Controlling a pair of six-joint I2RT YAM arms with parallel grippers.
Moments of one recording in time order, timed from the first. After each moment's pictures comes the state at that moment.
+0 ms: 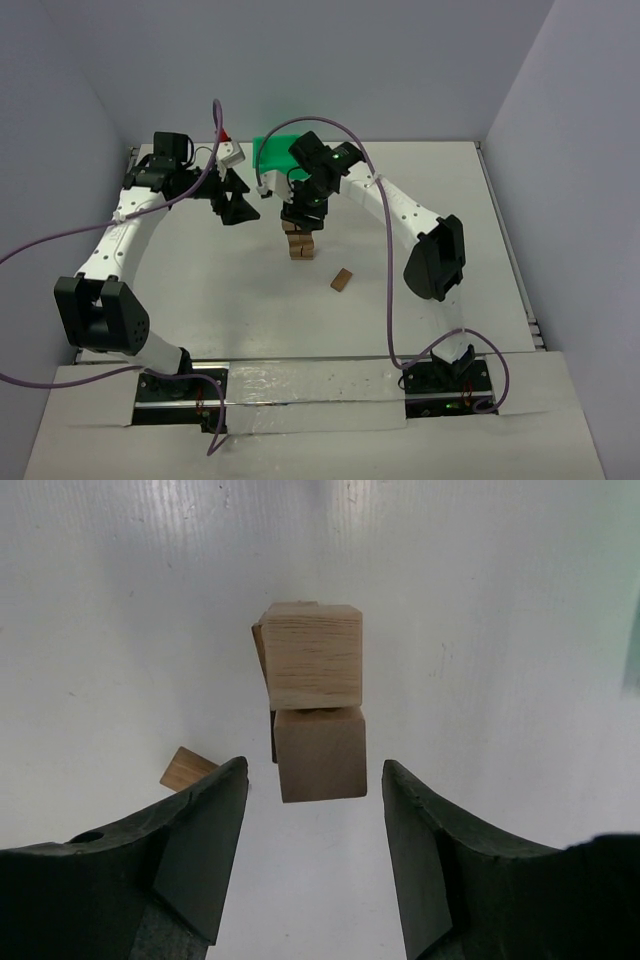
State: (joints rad) left arm -0.14 1.53 1.44 -0.77 0.97 0.62; right arm 0.70 2.07 2.09 -1.17 -0.30 -0.78
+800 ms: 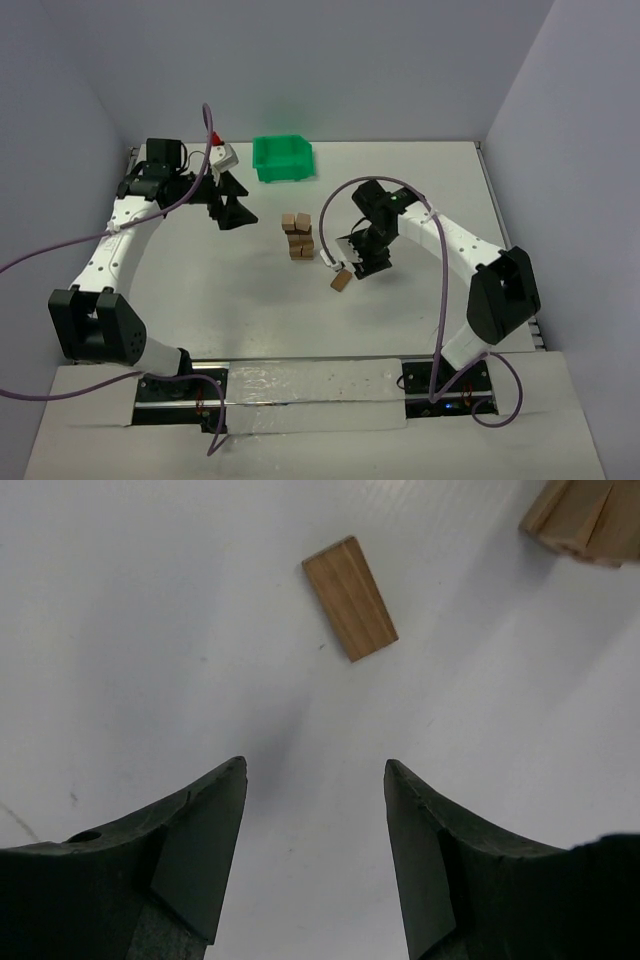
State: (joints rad) left arm -0.12 1.47 1.37 -0.72 1.02 0.60; right arm 0.54 1.58 1.27 -1.11 -0.38 -1.48
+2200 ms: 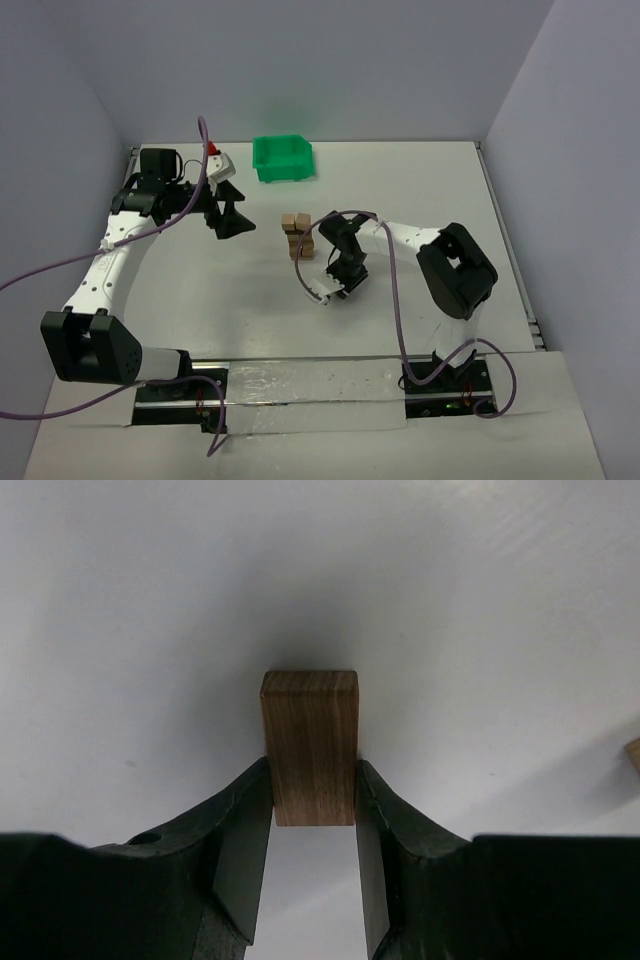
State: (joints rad) left arm -0.12 1.35 1.27 -0.67 1.00 0.59; right arm 0.70 1.84 1.19 -0.90 -0.27 -1.68
